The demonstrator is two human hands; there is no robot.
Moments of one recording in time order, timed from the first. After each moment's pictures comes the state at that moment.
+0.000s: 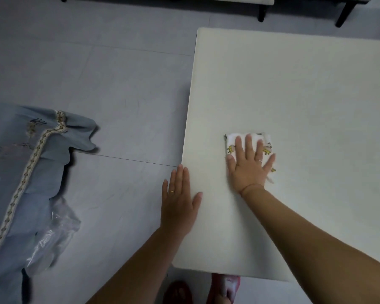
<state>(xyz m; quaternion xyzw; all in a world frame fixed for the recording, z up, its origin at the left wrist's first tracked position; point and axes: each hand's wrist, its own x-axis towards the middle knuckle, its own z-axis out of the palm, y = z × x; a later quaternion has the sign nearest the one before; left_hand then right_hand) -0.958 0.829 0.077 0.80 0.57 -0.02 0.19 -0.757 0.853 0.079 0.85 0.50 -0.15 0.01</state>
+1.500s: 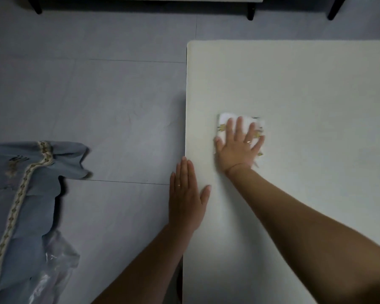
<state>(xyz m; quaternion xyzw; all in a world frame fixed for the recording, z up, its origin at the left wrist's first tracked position) -0.915 0.937 0.081 0.81 0.54 0.02 0.21 -0.754 0.994 0.074 0.87 0.47 -0.14 0.03</state>
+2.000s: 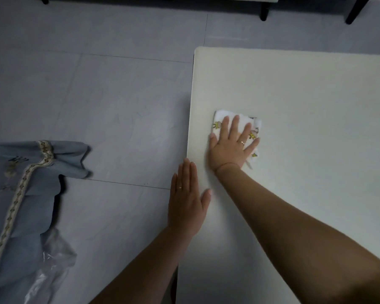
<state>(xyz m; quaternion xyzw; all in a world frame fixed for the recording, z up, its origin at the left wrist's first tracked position) -0.896 0.970 0.074 0.81 0.55 0.02 0.22 -0.760 1.050 0.076 0.88 0.45 -0.15 -0.01</state>
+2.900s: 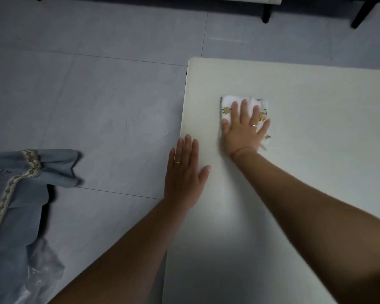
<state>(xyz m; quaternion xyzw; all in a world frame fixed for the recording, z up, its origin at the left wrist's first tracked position) -0.845 1.073 0.072 0.84 0.52 0.01 0.15 -0.672 1.123 0.077 0.86 0.49 -0.14 -0.01</state>
